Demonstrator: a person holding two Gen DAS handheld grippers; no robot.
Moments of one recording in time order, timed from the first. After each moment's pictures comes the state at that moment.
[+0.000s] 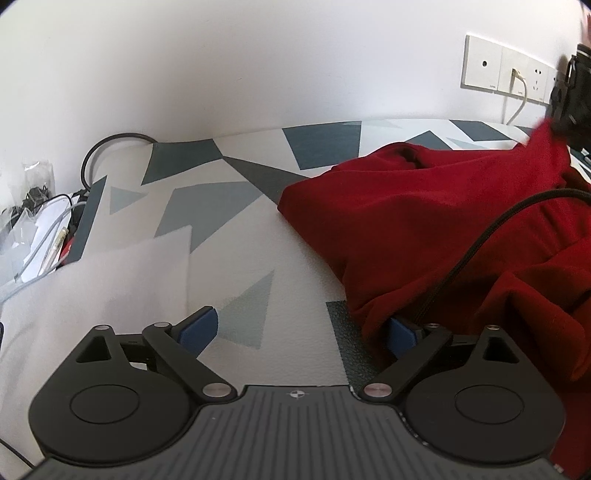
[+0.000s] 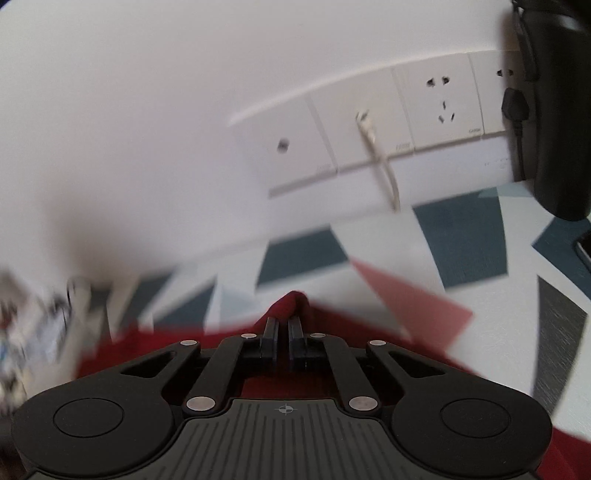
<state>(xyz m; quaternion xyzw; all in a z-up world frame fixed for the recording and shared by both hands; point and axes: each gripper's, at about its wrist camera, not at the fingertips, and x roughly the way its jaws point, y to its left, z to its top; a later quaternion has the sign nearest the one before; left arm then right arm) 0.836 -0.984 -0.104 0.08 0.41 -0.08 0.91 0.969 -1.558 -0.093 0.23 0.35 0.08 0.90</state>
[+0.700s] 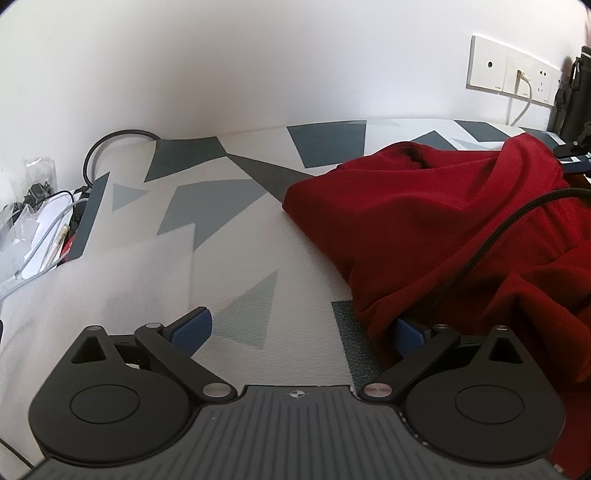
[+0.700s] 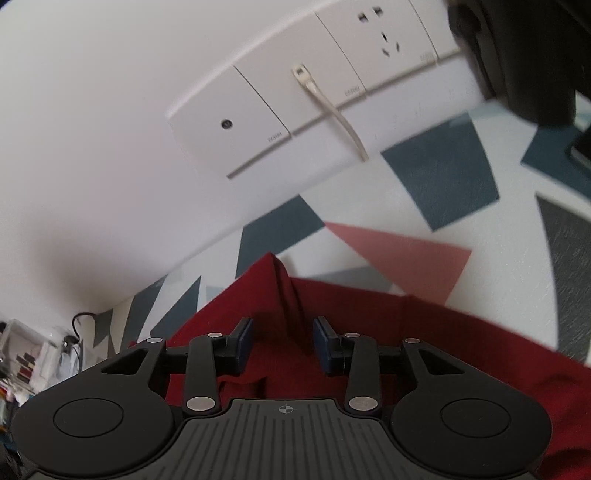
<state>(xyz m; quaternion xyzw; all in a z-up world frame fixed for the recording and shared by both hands) 0.836 -0.982 -0.105 0.08 0.41 -0.08 0.91 0.963 -1.574 -0.135 0.33 0.40 0.06 0.85</state>
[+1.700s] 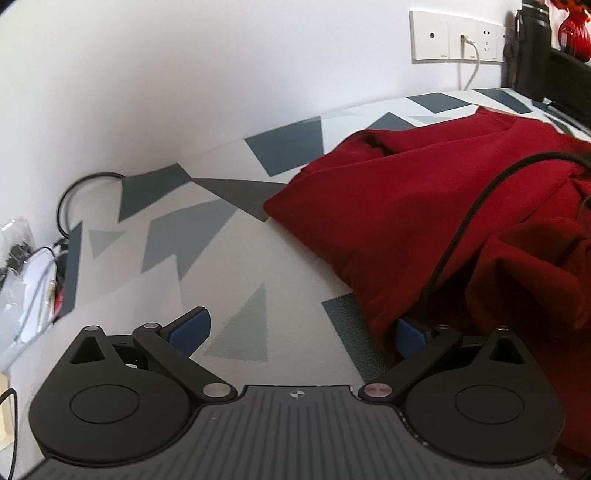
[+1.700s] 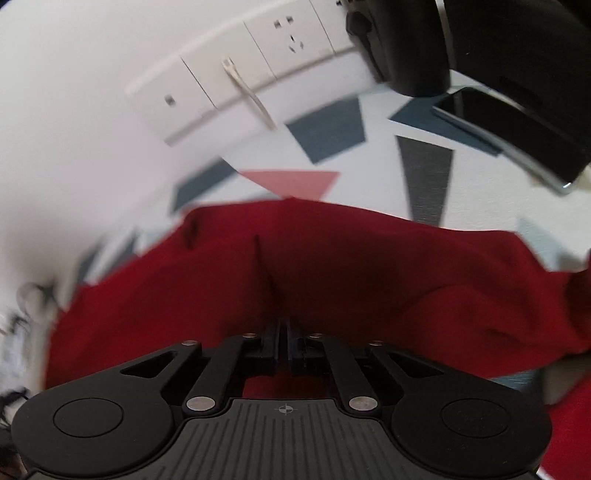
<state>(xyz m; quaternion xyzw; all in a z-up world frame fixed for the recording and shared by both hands) 0.837 -0.983 -0.098 0.15 0.40 -0.16 0.89 0.860 -1.570 -0.117 0.26 0.44 -0.05 0.86</state>
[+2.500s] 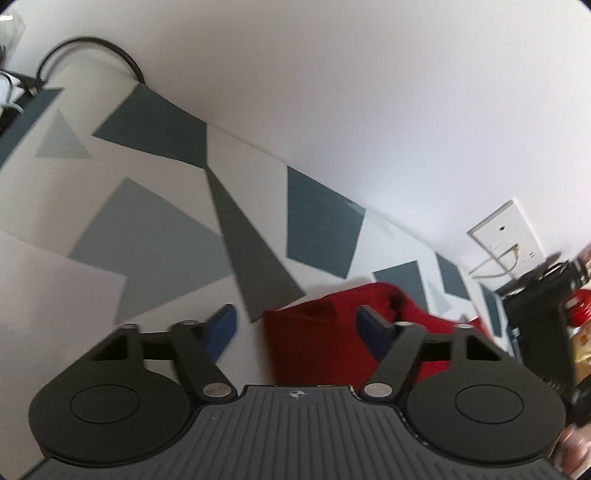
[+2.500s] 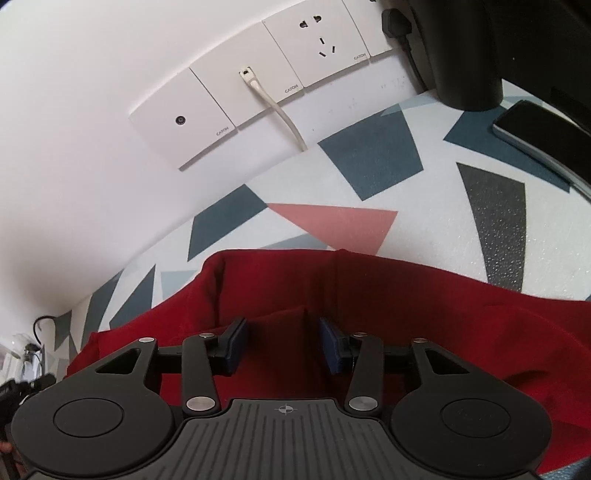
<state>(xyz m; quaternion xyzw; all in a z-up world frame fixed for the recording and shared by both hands) 0.957 -0.938 -0.099 -0.24 0.44 -0.15 0.85 0.918 -1.571 -0.137 0.30 0.40 -0.01 0.86</state>
